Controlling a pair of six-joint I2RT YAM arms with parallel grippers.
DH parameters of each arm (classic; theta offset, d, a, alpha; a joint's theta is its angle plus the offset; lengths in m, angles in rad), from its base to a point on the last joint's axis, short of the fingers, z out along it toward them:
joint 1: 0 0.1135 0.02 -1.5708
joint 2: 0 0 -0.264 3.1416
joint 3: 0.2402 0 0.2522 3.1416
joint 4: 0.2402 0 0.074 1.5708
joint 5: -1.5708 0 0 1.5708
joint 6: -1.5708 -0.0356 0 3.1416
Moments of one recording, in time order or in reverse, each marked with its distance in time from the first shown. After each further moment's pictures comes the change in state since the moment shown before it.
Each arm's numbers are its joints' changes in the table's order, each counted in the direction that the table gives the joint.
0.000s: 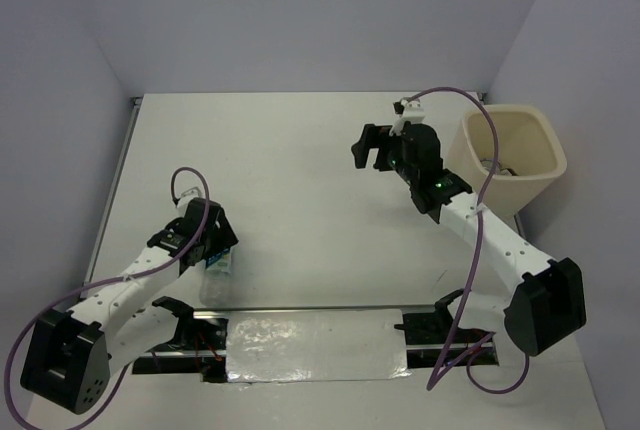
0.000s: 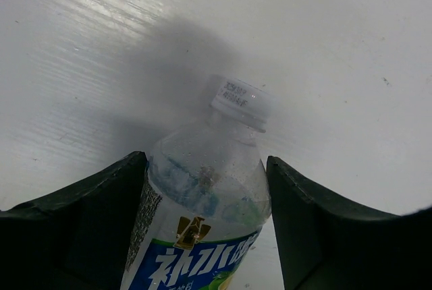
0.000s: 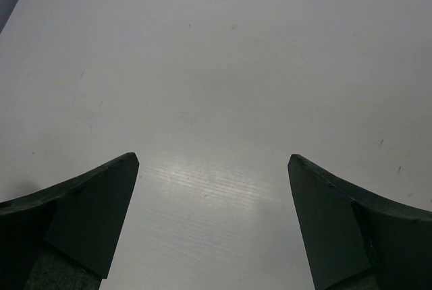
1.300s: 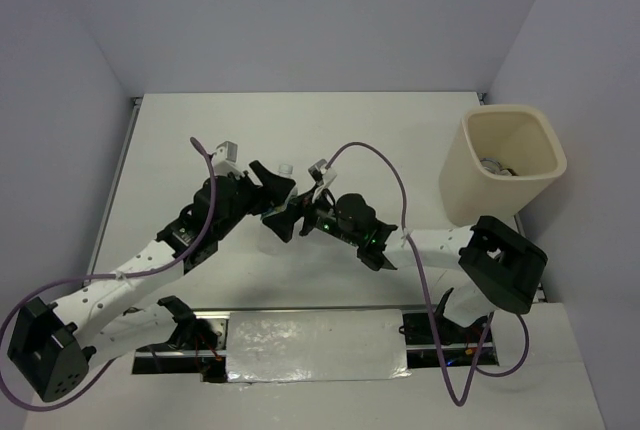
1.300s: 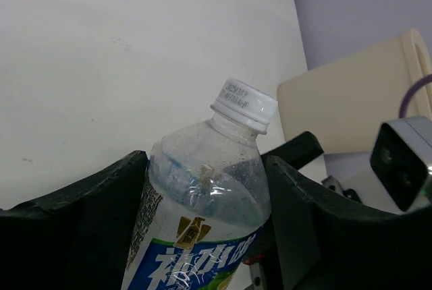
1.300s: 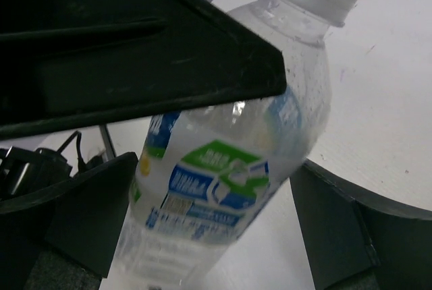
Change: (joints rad) left arm -0.285 0.011 0.203 -0.511 -0.109 0.081; right arm 0.526 0.255 -0.293 -0.801 0.141 -0.169
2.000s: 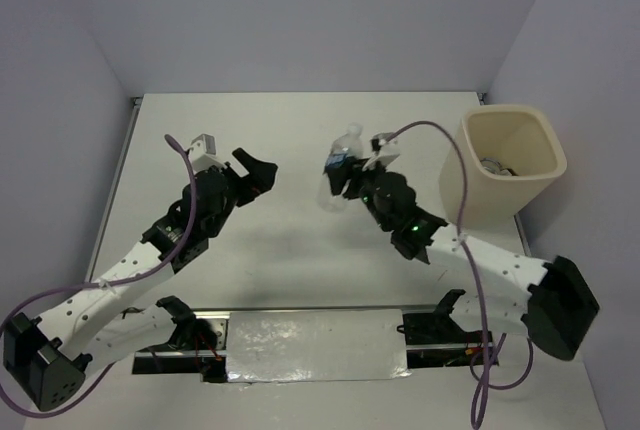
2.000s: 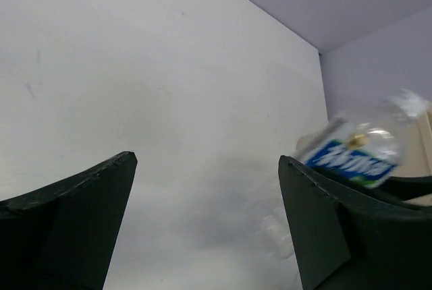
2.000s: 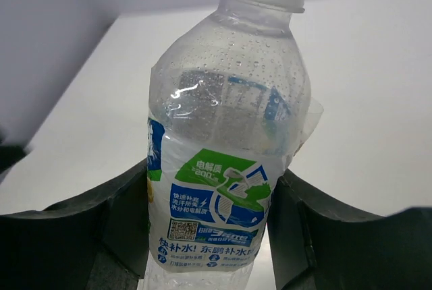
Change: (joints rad) left arm -0.027 -0.050 0.084 0.128 0.226 0.019; right arm -0.112 -0.271 0.014 0.327 -0.407 0.040
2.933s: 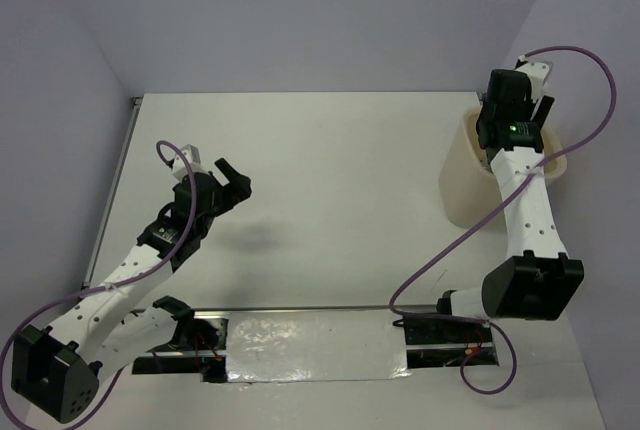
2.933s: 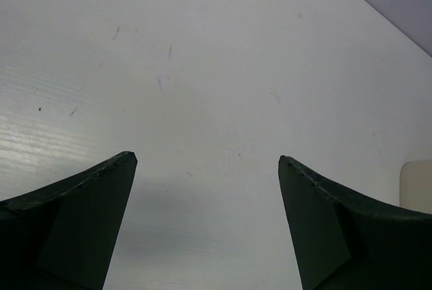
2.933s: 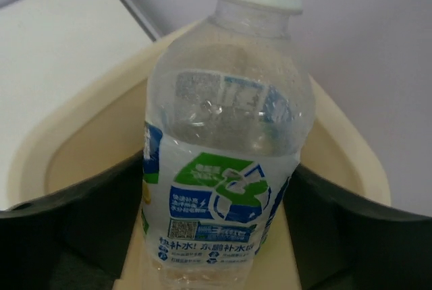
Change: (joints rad) left arm 0.216 -0.029 -0.102 0.108 -0.026 -0.101; right arm -0.946 0.160 0.781 1.019 -0.311 0.355
